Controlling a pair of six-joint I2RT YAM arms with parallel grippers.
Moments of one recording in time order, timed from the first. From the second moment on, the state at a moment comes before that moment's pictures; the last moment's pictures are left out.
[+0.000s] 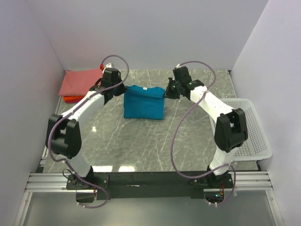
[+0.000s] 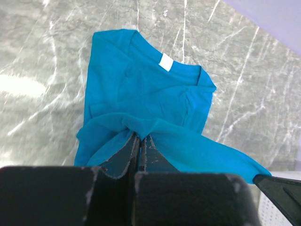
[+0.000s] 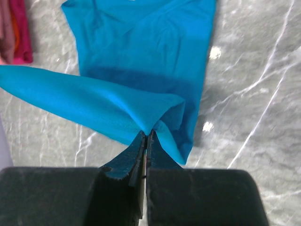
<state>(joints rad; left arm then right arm) -0.34 1.66 1.32 -0.26 -0.10 -0.74 0.40 1.77 1.47 -0.50 -0.11 0.61</state>
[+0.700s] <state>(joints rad) -0.23 2.14 1.74 -0.33 0.03 -0.72 0.25 2.21 1.87 -0.43 -0.25 0.54</state>
